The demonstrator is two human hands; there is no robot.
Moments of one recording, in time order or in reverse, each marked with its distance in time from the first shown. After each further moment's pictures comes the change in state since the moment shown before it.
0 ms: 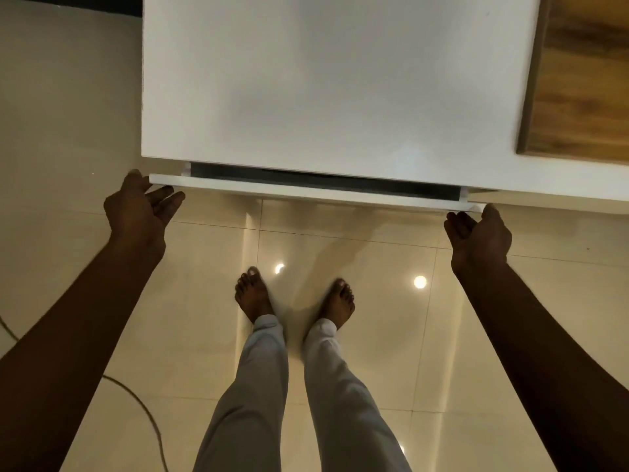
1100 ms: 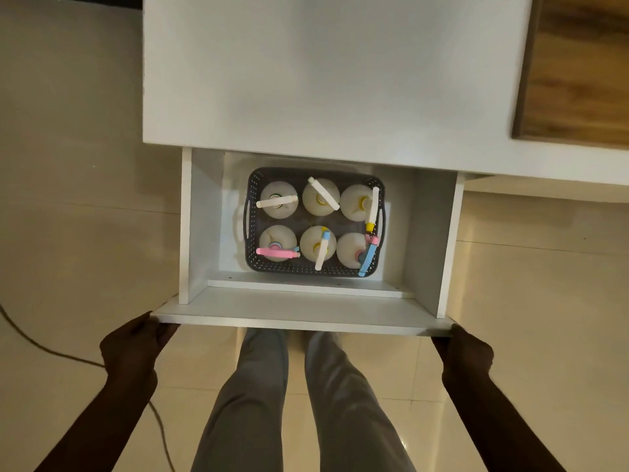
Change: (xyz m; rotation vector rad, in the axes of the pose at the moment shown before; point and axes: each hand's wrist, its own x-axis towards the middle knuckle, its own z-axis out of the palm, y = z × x) left_hand -0.077 -0.114 -0.188 0.338 0.168 -0.102; right_hand -0.057 0.110 -0.175 -0.395 0.375 0.117
